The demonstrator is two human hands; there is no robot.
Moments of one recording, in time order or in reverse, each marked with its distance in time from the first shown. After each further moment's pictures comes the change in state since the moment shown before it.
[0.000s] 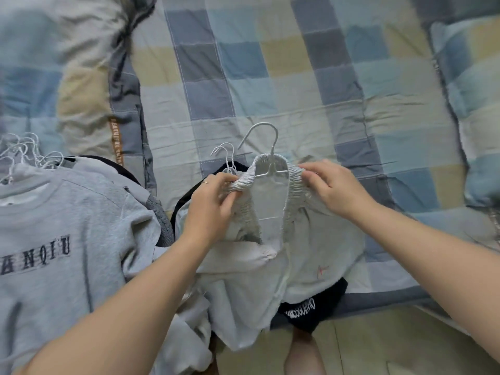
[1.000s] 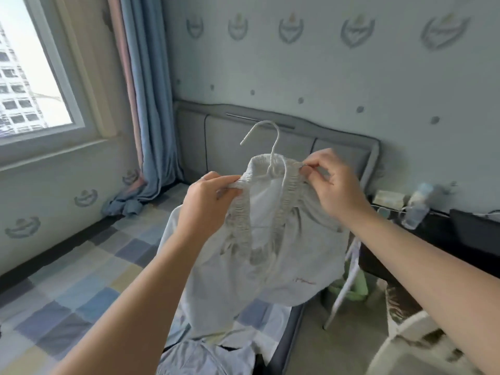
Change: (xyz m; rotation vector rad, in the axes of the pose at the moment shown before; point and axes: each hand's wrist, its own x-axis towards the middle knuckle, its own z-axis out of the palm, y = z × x) left_hand -0.211 0.509 -0.102 -0.132 -0.286 1.105; right_hand -0.514 -0.258 -0.295 -0.078 1.407 0.001
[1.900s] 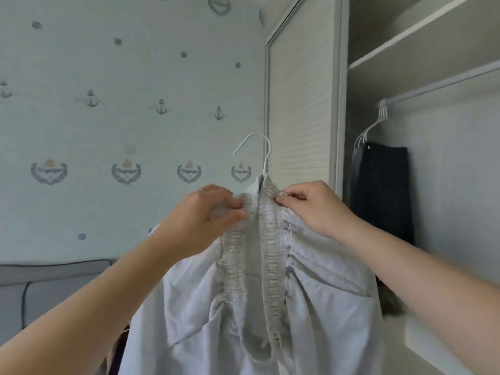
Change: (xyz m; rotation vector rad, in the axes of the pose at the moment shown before) left_hand -0.046 0.576 0.262 -0.485 -0.492 0.874; right_hand -0.171 -0.069 -0.612 -0.584 0.405 0.342
